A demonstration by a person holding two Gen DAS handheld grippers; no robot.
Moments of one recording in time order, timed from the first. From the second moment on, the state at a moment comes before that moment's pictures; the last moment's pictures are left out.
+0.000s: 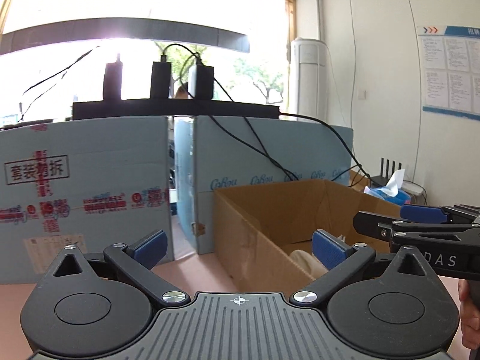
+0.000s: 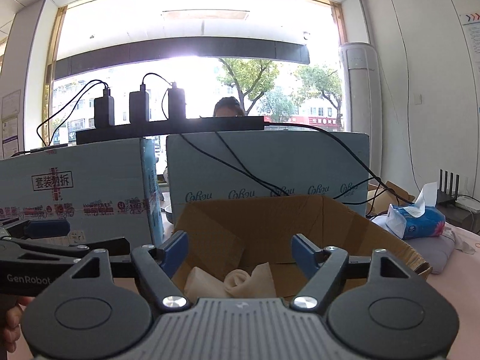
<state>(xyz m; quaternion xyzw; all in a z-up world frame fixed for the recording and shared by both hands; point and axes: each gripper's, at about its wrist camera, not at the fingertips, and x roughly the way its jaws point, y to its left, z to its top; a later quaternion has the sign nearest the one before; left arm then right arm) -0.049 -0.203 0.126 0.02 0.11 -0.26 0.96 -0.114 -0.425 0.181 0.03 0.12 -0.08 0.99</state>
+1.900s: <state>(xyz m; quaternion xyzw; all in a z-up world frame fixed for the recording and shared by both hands) -0.010 0.010 0.002 0.02 0.31 0.02 0.95 -0.006 -0.272 0.038 0.02 0.33 0.02 0.94</state>
